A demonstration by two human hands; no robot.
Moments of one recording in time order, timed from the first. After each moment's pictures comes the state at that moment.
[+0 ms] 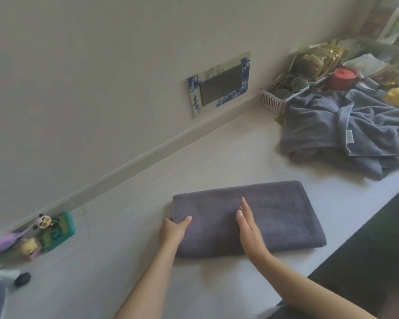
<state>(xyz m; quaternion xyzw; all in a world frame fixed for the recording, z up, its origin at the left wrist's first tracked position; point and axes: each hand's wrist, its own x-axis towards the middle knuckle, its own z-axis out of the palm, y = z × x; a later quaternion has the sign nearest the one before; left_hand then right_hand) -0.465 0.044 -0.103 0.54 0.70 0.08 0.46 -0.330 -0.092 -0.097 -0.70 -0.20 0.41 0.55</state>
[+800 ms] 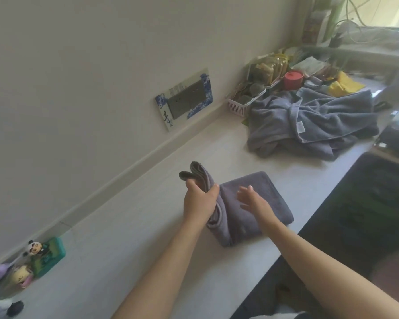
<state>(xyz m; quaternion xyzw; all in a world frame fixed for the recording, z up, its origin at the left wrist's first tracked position) -0.367 -0.044 0.015 0.72 0.52 0.16 0.43 -0.257 -0.131 -0.093 -0.66 -0.10 0.41 0.62</state>
